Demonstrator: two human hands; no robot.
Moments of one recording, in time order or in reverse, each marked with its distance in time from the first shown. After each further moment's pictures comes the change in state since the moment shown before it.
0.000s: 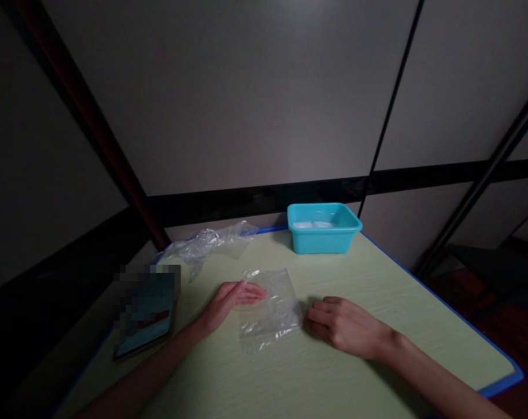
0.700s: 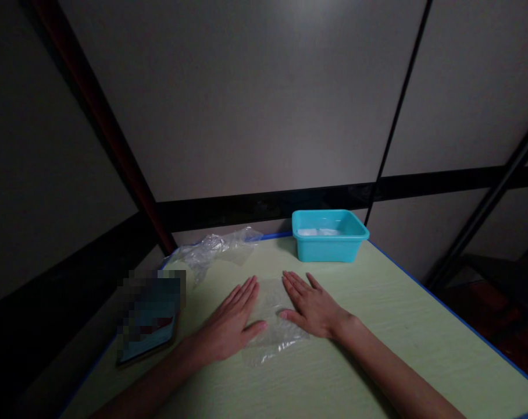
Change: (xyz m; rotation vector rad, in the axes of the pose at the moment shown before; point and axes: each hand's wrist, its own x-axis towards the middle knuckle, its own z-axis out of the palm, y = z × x) left_hand -0.015 -0.001 0.005 1.394 -0.089 0.146; right_hand 0.052 0.022 0.040 0.262 -0.109 0.376
